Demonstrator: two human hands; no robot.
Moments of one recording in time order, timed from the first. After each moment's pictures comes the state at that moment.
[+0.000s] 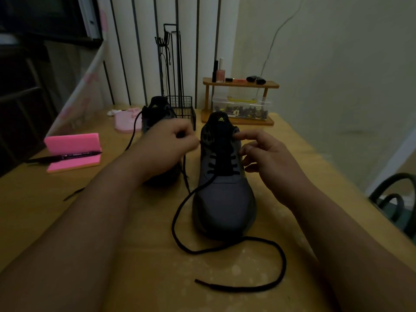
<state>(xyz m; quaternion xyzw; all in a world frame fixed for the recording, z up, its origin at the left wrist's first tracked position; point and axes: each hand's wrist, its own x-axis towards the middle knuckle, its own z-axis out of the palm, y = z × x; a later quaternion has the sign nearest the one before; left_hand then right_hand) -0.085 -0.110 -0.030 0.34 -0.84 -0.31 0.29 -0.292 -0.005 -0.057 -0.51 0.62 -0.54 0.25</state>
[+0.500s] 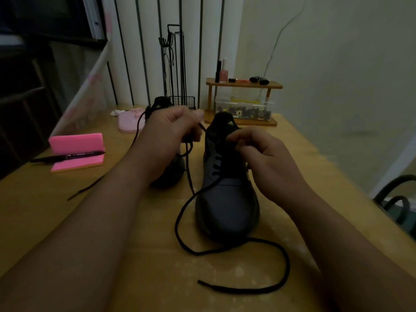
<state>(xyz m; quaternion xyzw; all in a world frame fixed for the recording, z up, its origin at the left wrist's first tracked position) -0.088 -0.106 -0.029 0.28 -0.75 -0.41 0.44 -0.272 0.001 -0.053 -0.58 0.62 -0.52 0.13</state>
